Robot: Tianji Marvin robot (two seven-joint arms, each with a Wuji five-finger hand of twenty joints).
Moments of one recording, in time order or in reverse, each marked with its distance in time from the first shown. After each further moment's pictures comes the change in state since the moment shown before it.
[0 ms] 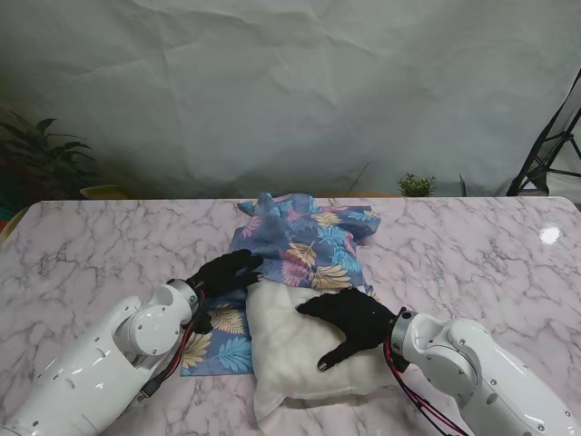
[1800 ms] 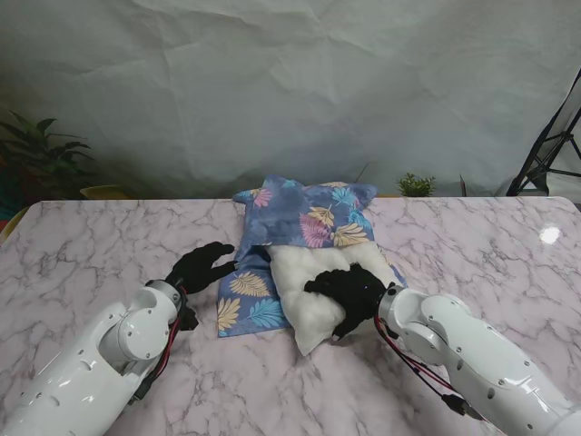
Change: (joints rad) left arm 0.095 -0.008 -0.121 -0.088 0.064 0.123 0.073; right arm 0.272 0.007 -0.259 0.230 -0.136 0.146 -0.180; left_hand 0.002 0.000 0.000 0.000 -0.020 0.036 -0.012 0.002 0.046 0.016 -0.012 0.034 0.010 0.005 0.067 0.031 -0.070 -0.011 0.368 -0.021; right_hand 0.119 -0.457 0.727 -0.106 -0.045 -0.100 0.298 0.495 -0.042 -0.022 0.385 0.145 0.248 0.154 -0.083 -0.018 0.292 0.229 0.017 0.029
